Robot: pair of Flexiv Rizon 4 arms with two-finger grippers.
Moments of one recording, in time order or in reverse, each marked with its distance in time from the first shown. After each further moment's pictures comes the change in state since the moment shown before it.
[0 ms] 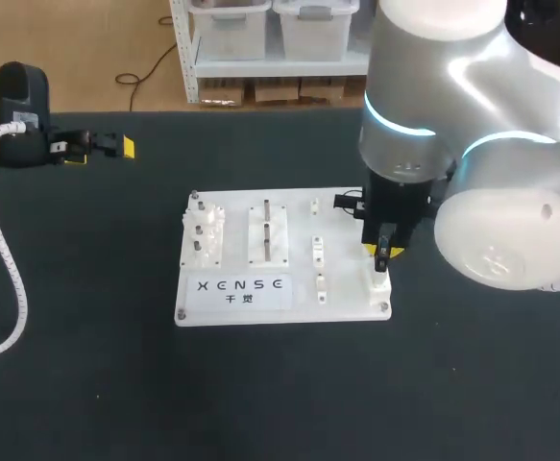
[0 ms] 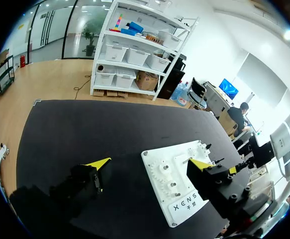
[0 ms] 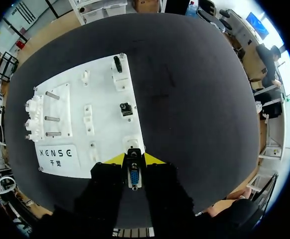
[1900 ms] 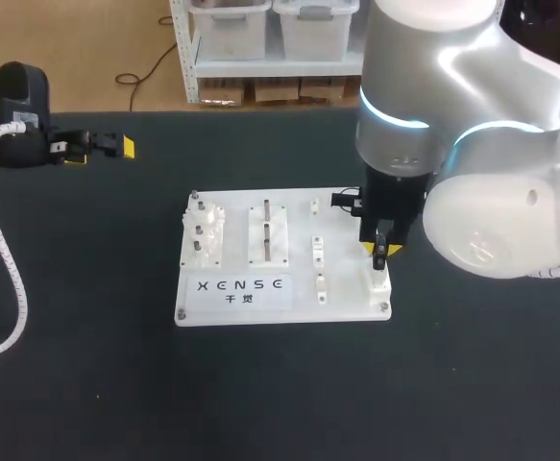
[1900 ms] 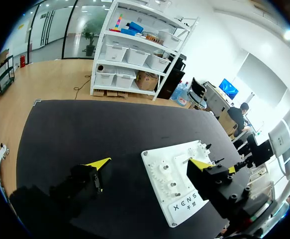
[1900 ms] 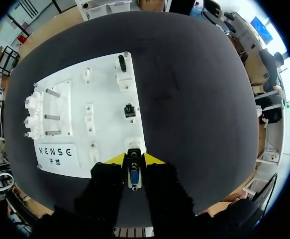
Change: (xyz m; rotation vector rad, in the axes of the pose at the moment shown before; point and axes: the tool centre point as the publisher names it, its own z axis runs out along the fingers) left arm 0.000 0.000 0.000 0.000 0.000 0.000; right arm -0.004 0.002 0.002 0.003 0.024 -0.039
